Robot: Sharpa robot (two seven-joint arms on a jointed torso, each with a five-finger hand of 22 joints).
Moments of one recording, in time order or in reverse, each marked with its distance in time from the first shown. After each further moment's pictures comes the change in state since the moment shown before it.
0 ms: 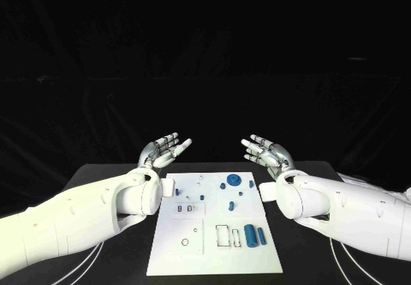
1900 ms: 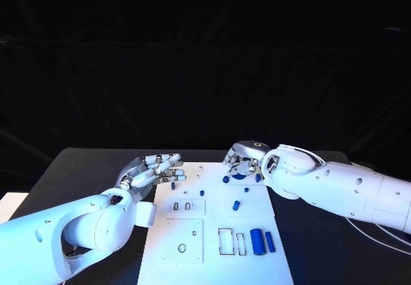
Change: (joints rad) left arm 0.044 -0.200 0.015 0.341 0.055 0.146 -0.051; left_hand 0.091 0.163 0.073 -0.091 -0.007 0.487 0.048 0.048 0.020 0.571 -0.032 0.065 0.025 0.580 -0.073 0.127 0.125 0.070 0.675 -0.076 0.199 0.080; right arm 0.159 0.029 0.007 -0.099 -1.500 0.298 -0.508; right_hand 0.161 -0.090 0.204 -0.138 -0.058 0.667 0.007 0.031 0.026 0.720 -0.160 0.023 0.021 1.034 -0.241 0.617 0.405 0.077 0.716 -0.190 0.809 0.419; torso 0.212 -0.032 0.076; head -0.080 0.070
